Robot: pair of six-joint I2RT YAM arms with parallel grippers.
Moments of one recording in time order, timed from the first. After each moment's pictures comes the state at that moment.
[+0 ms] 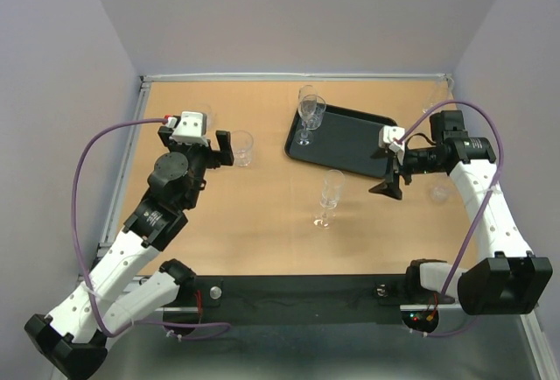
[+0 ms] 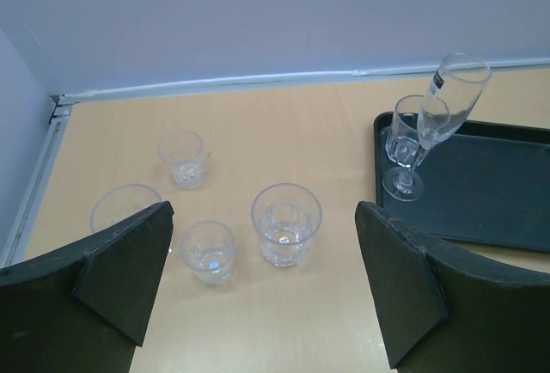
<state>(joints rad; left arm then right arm) -0.60 0.73 0.79 -0.08 -0.46 -0.04 -0.01 1.19 1.16 -1.12 -1.02 -1.24</state>
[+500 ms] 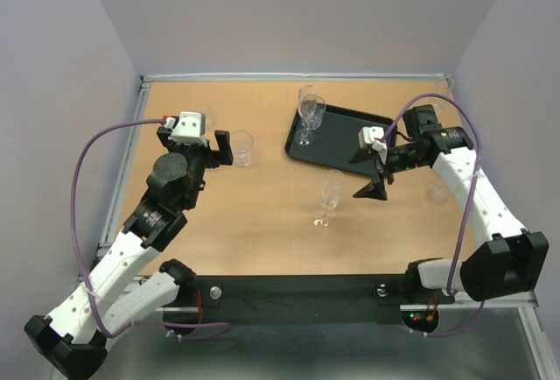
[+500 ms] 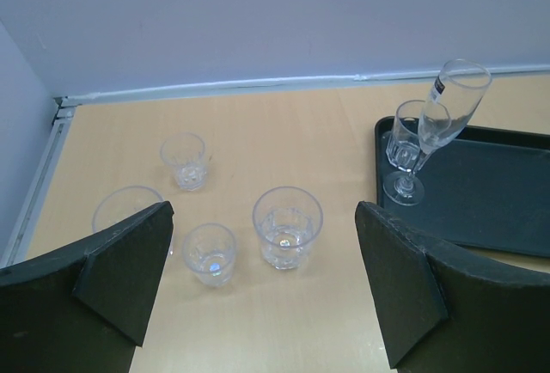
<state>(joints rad) -0.60 0.72 0.79 -0.07 -0.46 -0.04 0.15 1.29 1.21 -1.12 -1.08 -1.22</state>
